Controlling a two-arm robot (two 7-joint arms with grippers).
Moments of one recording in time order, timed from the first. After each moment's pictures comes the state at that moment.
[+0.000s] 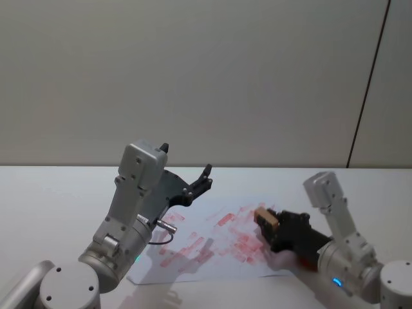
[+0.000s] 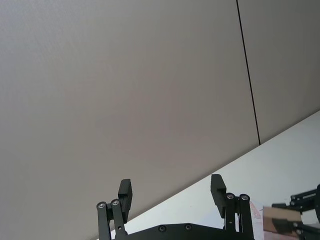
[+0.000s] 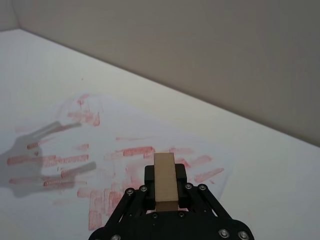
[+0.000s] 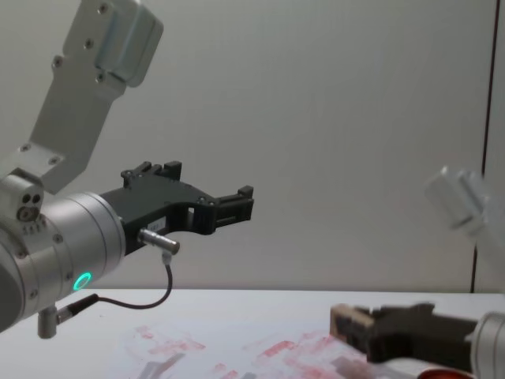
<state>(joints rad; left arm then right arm) -0.24 0.38 0.45 -1.63 -0.20 0.01 -0.01 0.28 0.19 -0.33 -1.27 0.11 0.10 0.40</state>
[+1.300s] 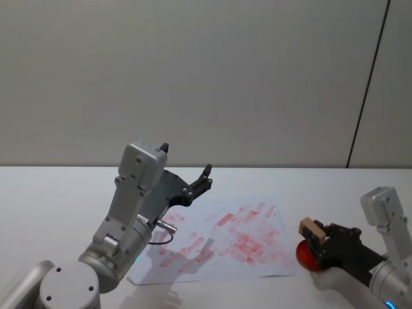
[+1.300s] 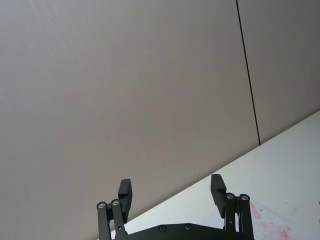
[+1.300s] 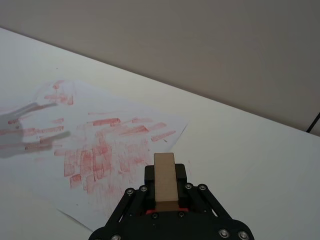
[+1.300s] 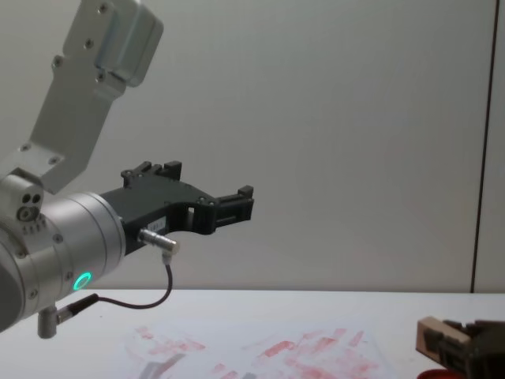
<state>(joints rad) -0.24 0.38 0.45 -1.63 -0.20 0.01 -0.01 0.09 0.34 -0.26 -1.49 0.20 0.12 0.34</state>
